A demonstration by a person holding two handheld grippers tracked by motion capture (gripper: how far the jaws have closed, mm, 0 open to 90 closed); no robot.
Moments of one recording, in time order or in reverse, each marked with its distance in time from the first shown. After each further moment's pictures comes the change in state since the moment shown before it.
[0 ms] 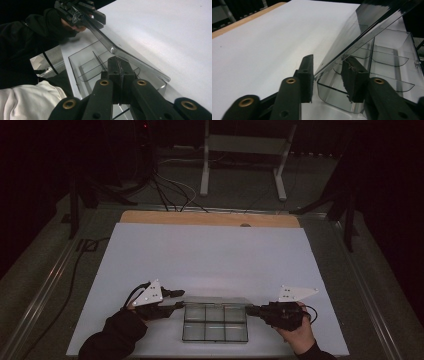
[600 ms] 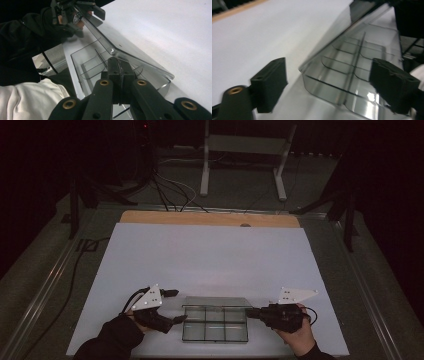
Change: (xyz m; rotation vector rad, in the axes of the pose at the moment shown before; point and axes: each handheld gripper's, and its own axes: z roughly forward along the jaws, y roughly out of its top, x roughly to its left) left arm -0.012 0.000 -0.005 0.039 -0.018 -0.054; right arm 0.002 -0.003 0.000 0.005 0.011 -0.006
